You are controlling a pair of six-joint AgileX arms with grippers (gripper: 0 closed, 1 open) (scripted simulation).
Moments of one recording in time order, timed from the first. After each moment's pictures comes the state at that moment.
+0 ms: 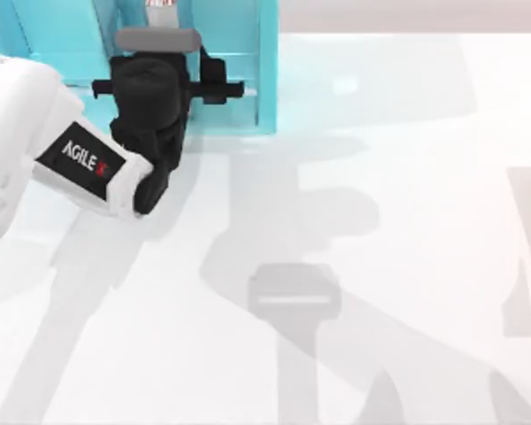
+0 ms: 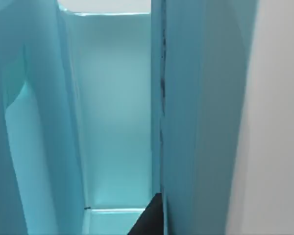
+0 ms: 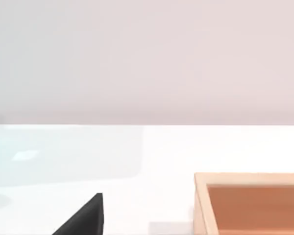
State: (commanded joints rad) left arm -0.37 2.37 1.26 1.01 -0.29 -0.02; right arm 0.00 0.00 0.00 0.00 0.00 0.00
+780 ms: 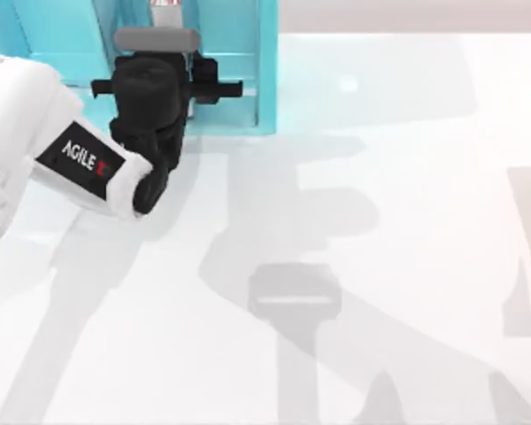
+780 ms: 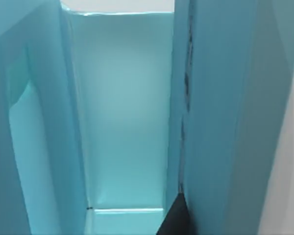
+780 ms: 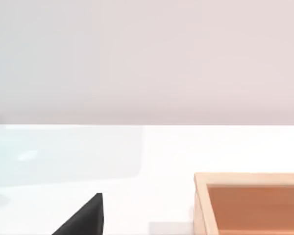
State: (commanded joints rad) left arm -0.37 2.37 1.26 1.01 -0.29 -0.02; right arm 0.00 0.00 0.00 0.00 0.00 0.00
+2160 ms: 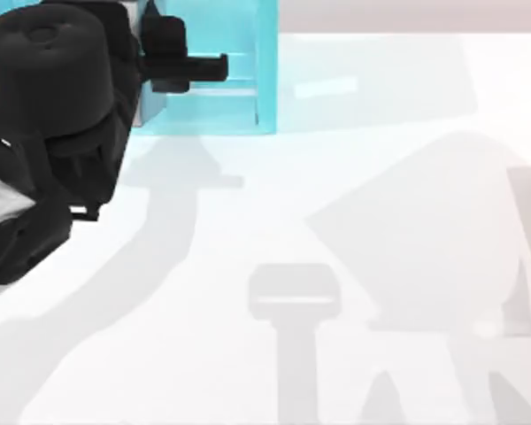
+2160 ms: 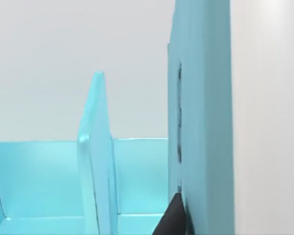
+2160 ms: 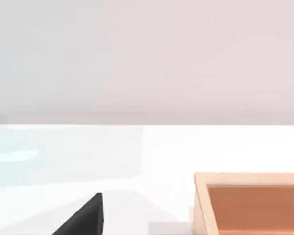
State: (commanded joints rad) left arm -0.62 1.30 0.81 0.38 -0.56 -0.04; right arm 0.00 0.00 0.00 0.00 0.00 0.00
